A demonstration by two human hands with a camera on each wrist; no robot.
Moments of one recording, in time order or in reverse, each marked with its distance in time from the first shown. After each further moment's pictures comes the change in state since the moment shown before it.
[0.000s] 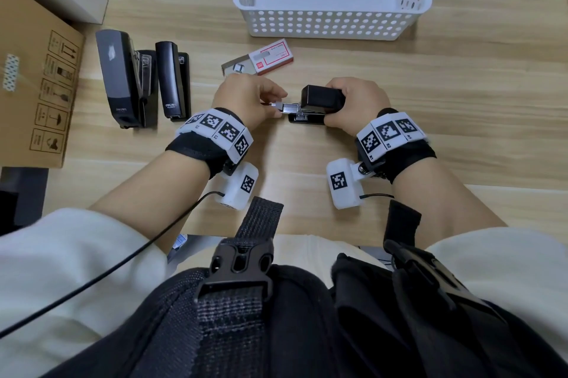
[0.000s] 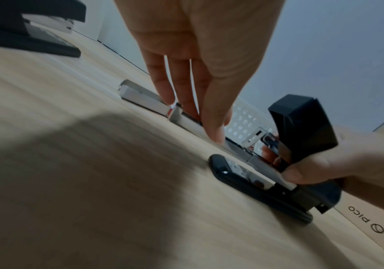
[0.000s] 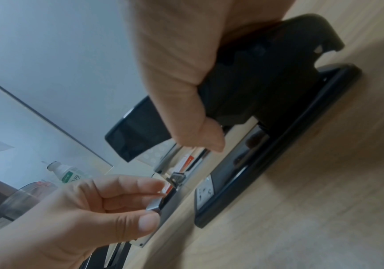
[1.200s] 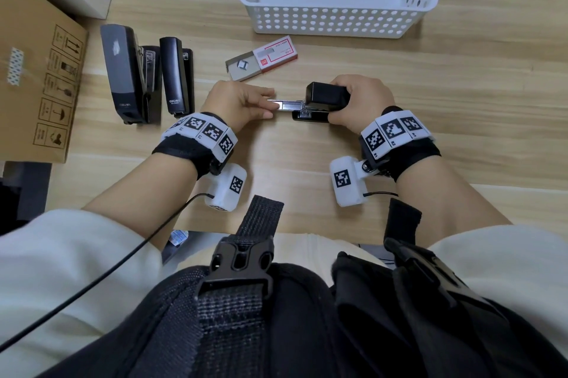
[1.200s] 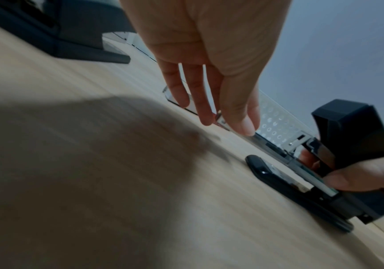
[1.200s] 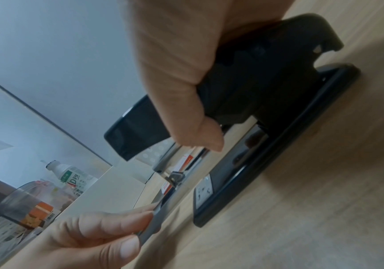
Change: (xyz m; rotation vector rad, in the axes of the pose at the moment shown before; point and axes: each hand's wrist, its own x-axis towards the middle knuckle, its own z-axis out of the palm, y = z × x) left_hand -0.008 -0.030 -0.001 -0.191 -0.018 0.044; right_hand -0.001 0.000 0.001 -0.009 0.014 -0.003
